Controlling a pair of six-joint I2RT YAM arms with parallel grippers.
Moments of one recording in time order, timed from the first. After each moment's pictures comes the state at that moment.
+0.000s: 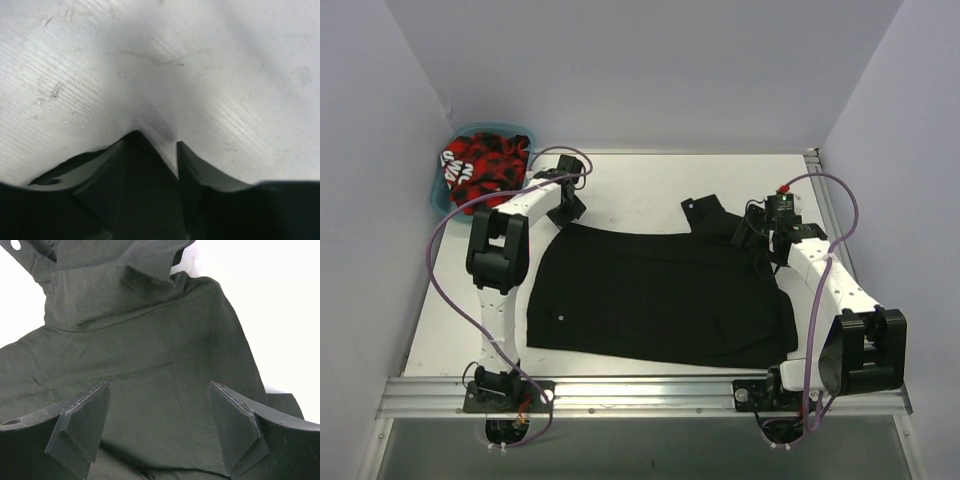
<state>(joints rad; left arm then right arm) -0.27 2.18 1.69 -0.69 -0.33 -0.99 0.10 1.35 0.92 -0.53 0.11 0.50</state>
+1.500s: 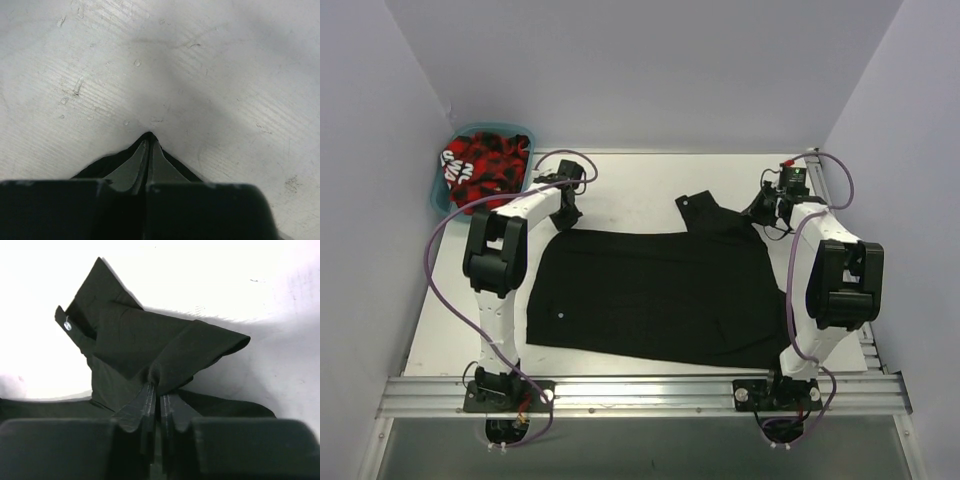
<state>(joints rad) -0.29 2.14 1.61 -0.66 -0.36 -0.82 -0.07 1.76 1.17 -0.26 -0.21 0.47</state>
